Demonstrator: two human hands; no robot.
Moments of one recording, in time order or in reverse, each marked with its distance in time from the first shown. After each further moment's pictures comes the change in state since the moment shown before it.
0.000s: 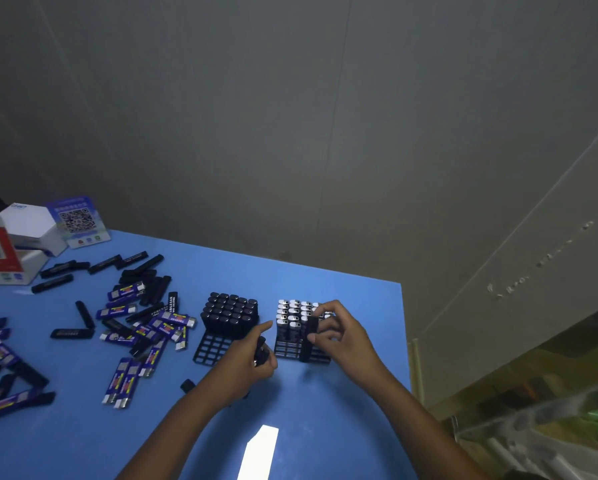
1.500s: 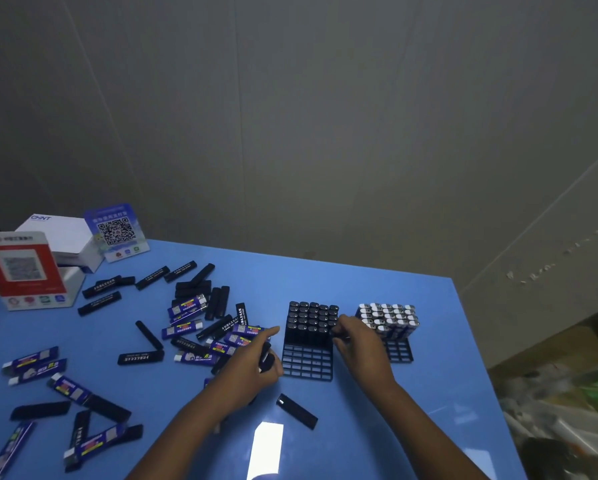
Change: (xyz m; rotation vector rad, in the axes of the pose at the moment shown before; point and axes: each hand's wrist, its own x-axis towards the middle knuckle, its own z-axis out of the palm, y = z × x) left_hand -0.015 -0.100 -0.161 -0.036 -0.129 0.017; right_hand 0.061 0.026 0.163 -0.745 0.288 -0.084
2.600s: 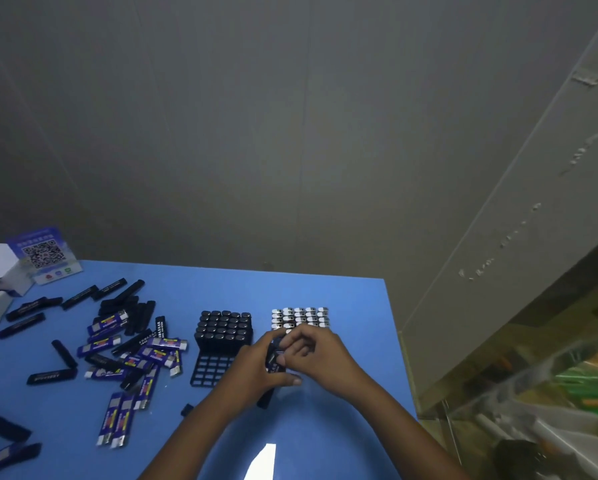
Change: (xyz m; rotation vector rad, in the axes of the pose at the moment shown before) left_hand 0.041 0.114 0.157 0.087 0.044 0.085; right_hand -0.035 0.047 -0.134 0.677 -0.327 0.136
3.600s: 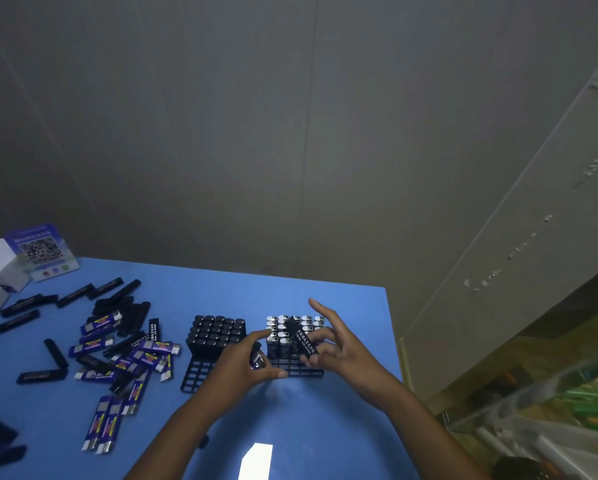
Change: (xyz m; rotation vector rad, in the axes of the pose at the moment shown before) left_hand 0.015 0.003 -0.009 -0.033 0.071 -0.120; right_hand 0.004 0.011 -0.057 0.214 -0.132 -0.015
